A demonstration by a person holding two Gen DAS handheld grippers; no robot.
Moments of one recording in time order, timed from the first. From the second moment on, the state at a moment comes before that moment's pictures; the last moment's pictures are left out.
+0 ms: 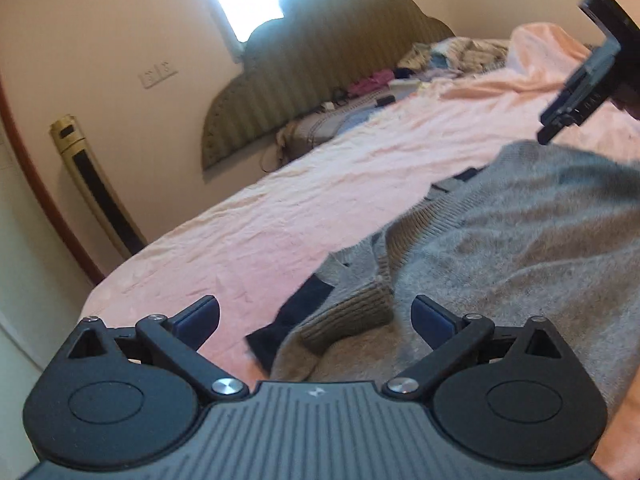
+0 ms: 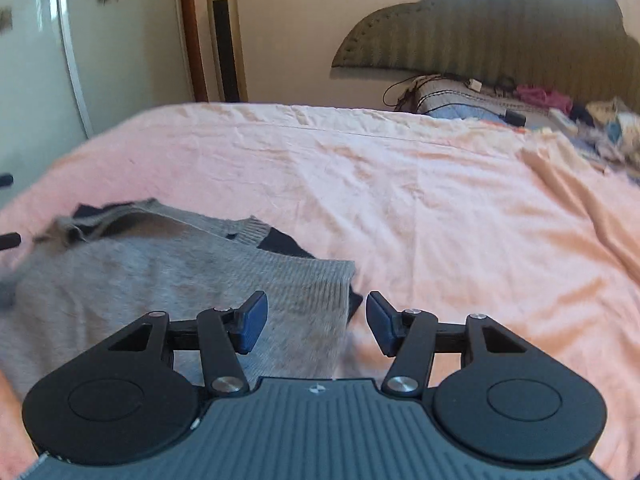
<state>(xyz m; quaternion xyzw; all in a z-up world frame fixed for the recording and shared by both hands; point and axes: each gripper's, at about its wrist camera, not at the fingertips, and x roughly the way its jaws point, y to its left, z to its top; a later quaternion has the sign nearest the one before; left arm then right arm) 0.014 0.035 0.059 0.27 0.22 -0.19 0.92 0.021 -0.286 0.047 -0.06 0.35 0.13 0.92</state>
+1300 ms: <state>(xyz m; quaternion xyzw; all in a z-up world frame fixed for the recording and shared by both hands) 0.115 0.018 0.036 0.11 0.36 -0.07 0.92 0.053 -0.259 0.031 0.11 0.34 0.12 0.93</state>
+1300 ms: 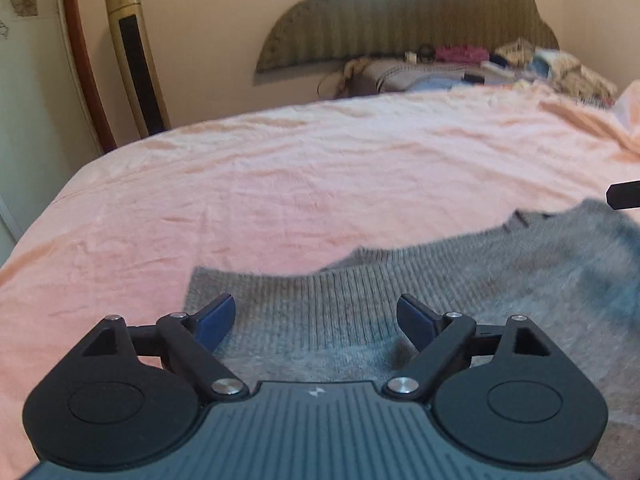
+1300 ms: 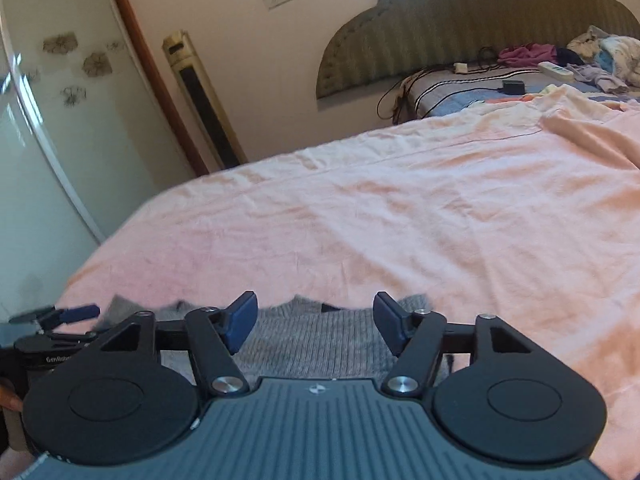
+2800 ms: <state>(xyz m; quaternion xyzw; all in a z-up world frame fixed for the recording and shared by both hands) -0.114 0.154 0.010 -0.52 0.31 -0.06 0.79 -0.142 -0.318 -0.016 0.41 0.36 0.10 0.83</state>
